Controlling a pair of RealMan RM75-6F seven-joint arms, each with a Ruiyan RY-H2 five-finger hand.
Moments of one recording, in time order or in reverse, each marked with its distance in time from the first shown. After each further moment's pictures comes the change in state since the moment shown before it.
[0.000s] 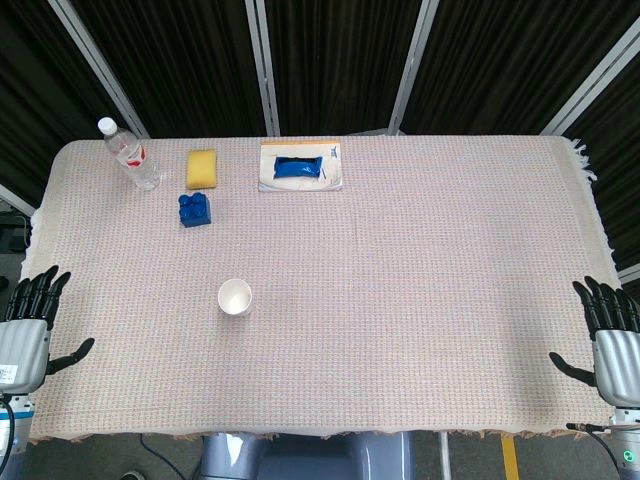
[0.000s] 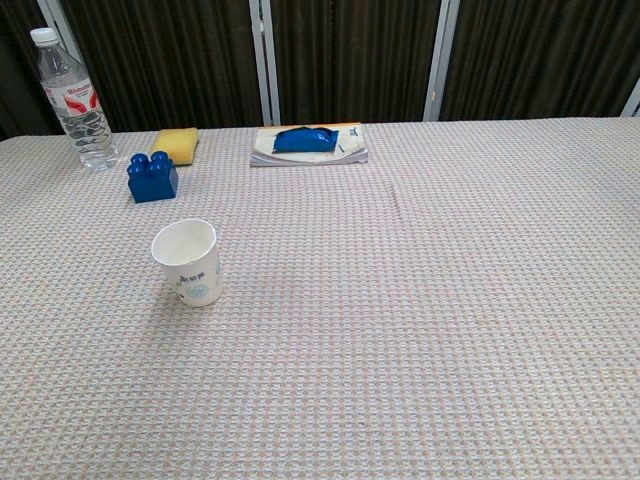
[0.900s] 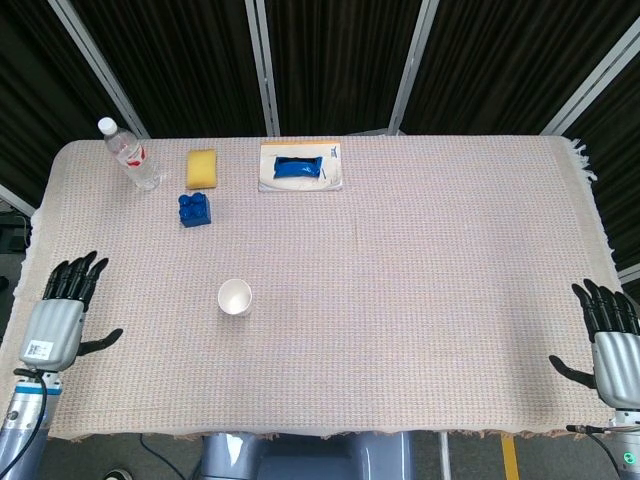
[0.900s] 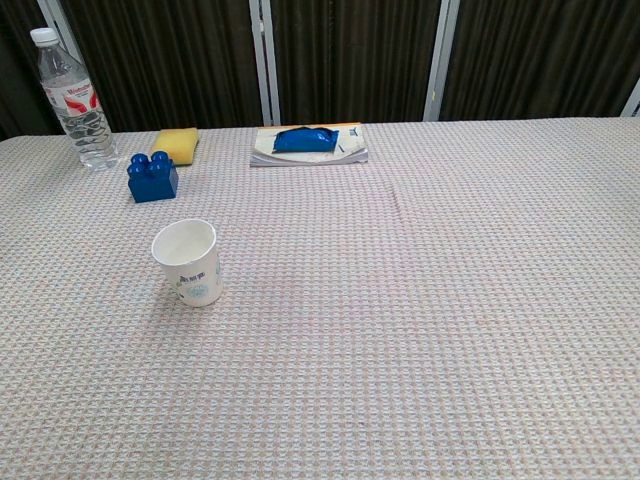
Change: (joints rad) left arm -0.112 -0.008 -0.048 -0.067 -0.052 -0.151 0.114; right arm -0.005 0.013 -0.006 -0.017 0.006 -0.012 0.001
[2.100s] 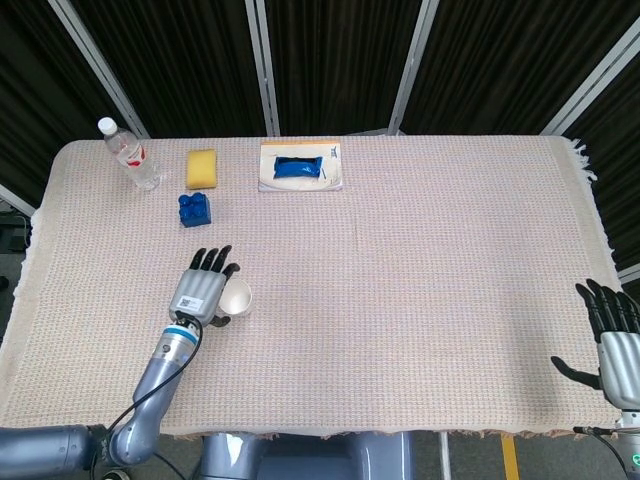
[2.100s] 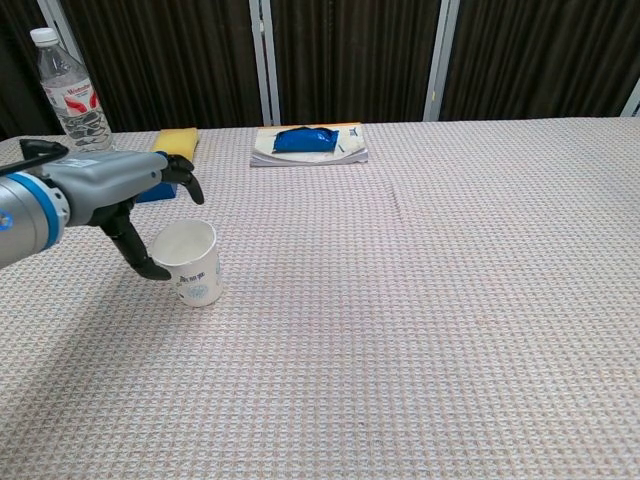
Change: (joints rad) left arm -0.484 -0.369 -0.144 -0.036 -0.715 -0.211 0.670; right arm 0.000 0.031 -0.002 0.002 -0.010 -0.010 0.091
